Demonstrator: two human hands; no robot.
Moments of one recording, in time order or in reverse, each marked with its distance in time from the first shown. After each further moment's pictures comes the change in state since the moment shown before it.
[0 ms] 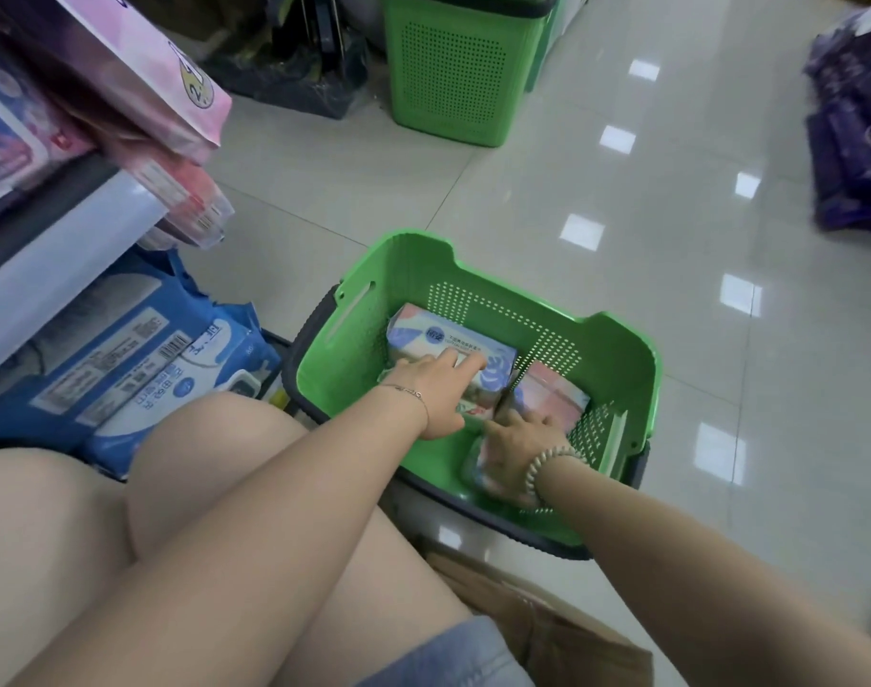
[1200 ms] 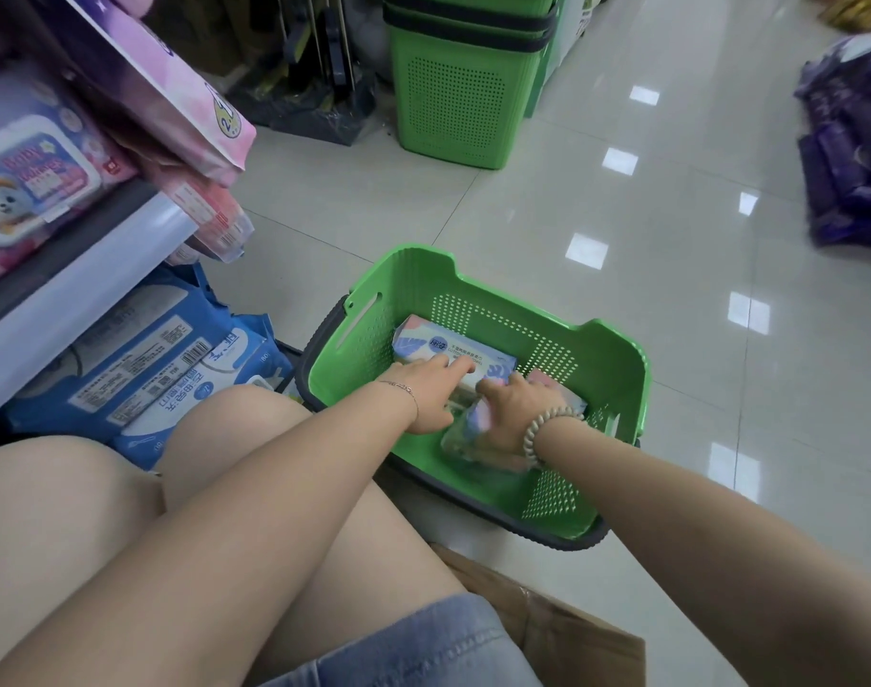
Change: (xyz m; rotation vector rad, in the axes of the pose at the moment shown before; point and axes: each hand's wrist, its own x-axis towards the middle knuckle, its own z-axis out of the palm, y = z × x) left_hand -0.013 -0.006 -0.007 -0.026 -0.019 -0.009; right_hand -0.009 -0.001 -0.057 0.041 0.134 0.001
